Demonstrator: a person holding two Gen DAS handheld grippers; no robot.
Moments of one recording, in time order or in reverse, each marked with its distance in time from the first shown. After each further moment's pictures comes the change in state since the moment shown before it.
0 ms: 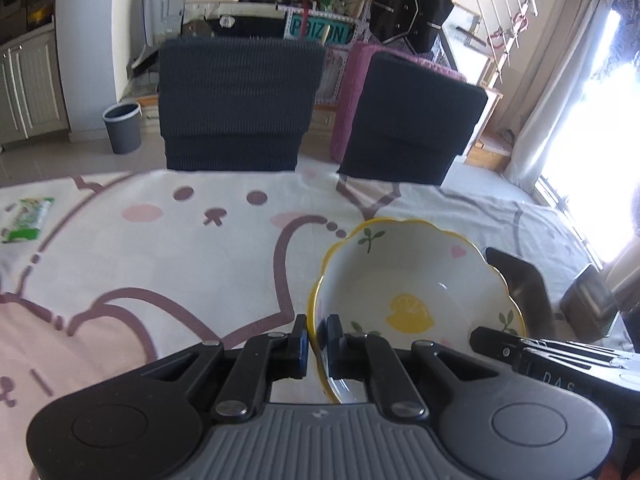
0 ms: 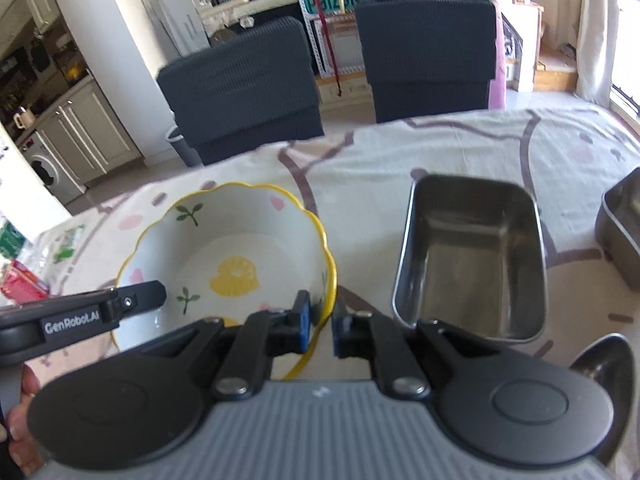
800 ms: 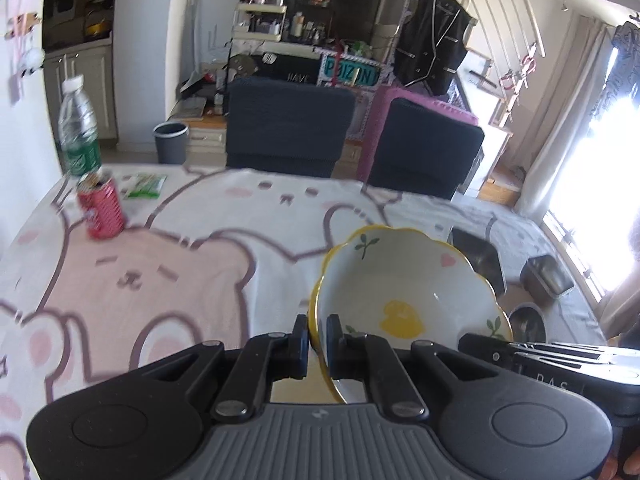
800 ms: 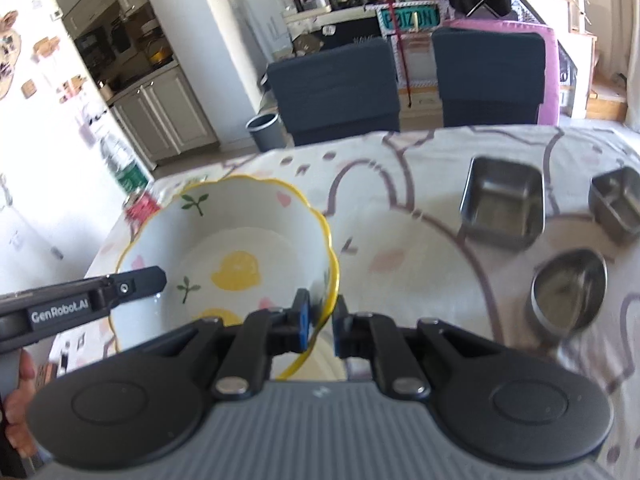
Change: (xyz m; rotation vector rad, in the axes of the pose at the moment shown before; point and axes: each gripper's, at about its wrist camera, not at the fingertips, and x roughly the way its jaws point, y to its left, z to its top) left arm -0.181 0.017 -0.109 -0.067 -0.094 0.067; right arm -0.146 0.057 -0.093 -0.126 -0.003 0.157
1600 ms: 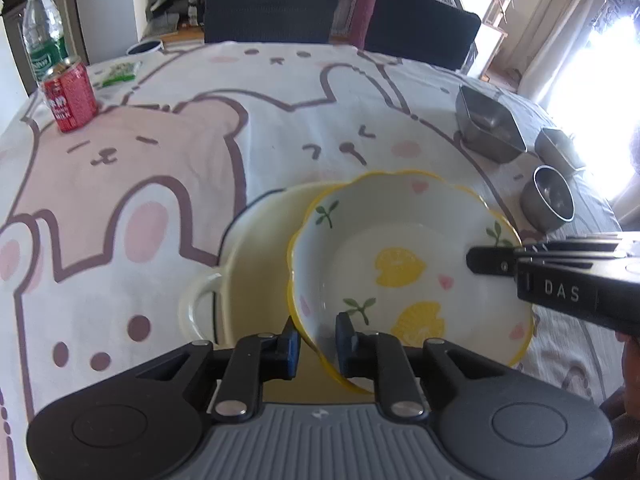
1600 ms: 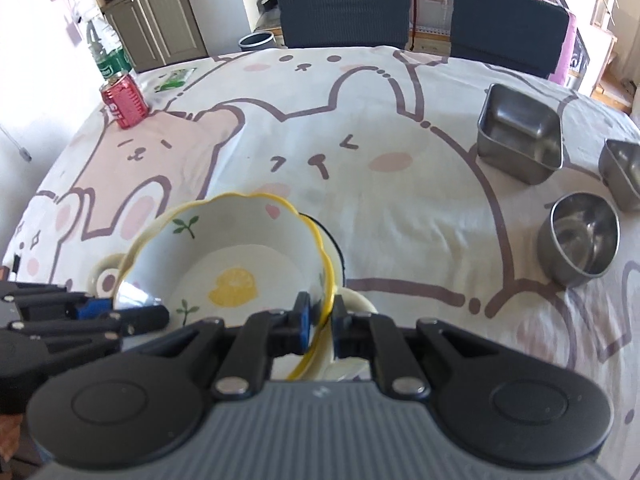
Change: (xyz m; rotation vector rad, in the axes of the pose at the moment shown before) left arm 0.048 0.016 -0.073 0.080 0.303 -0.029; right arm 0.046 0.024 -0.048 -0.141 0.204 -0.116
